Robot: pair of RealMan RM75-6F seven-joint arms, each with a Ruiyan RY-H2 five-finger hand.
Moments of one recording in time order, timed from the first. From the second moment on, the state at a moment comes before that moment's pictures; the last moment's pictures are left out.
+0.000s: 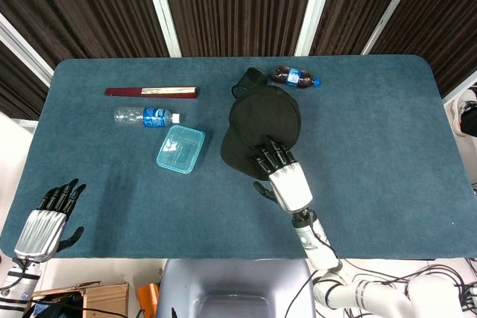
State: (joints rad) left arm -0.18 -1.17 0.01 -1.57 1.57 1.40 0.14; right arm 0.58 -1.92 0.26 -1.15 -1.69 1.48 -0.29
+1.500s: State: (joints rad) left arm -0.16 -1.17 0.02 -1.56 1.60 1.43 0.12; right arm 0.81 -2.10 0.33 -0.61 -1.71 1.76 -0.14
